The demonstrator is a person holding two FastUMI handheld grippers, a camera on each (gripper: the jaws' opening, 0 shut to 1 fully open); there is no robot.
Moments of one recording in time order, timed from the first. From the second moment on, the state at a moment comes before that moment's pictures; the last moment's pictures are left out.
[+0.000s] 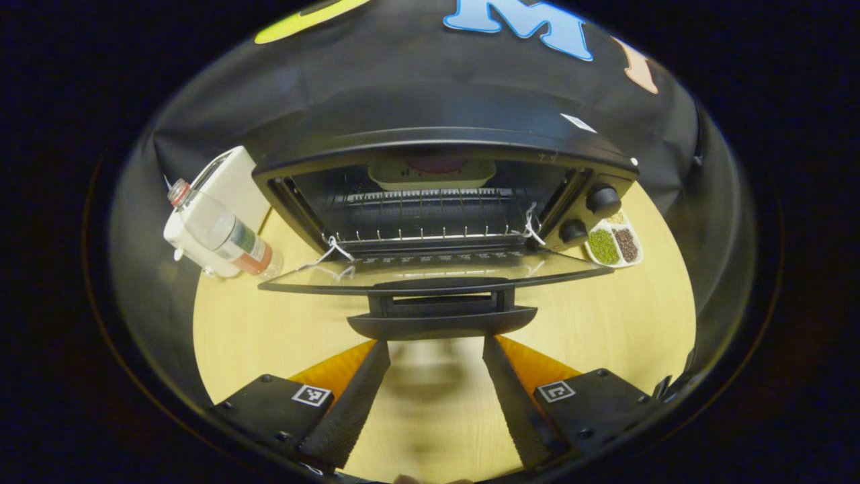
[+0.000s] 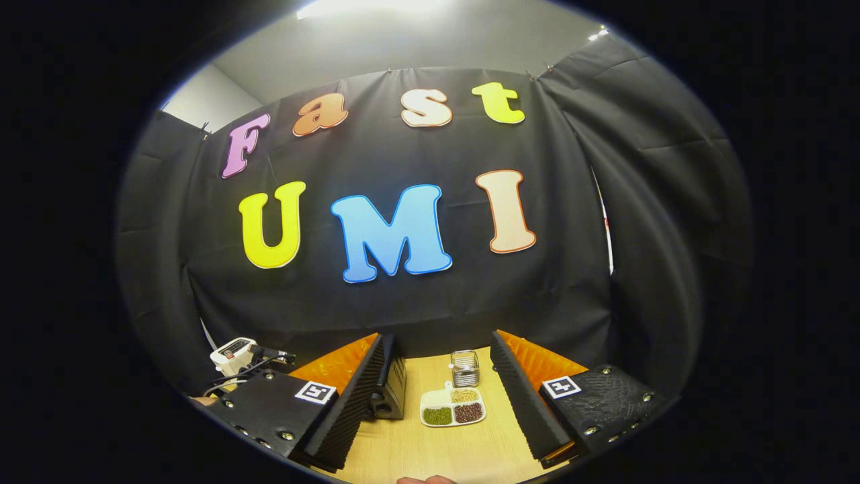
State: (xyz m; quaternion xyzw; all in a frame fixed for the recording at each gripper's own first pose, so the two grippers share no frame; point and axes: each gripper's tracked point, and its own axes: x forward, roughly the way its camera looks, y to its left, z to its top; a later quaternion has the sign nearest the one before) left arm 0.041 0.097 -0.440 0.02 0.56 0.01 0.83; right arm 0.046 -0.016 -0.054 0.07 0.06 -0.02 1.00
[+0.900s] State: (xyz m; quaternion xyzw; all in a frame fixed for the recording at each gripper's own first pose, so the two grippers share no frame) left arm 0.069 0.052 -0.170 0.01 0.15 0.04 0.99; right arm 0.055 -0.006 -0.043 0.08 0.05 0.05 0.99
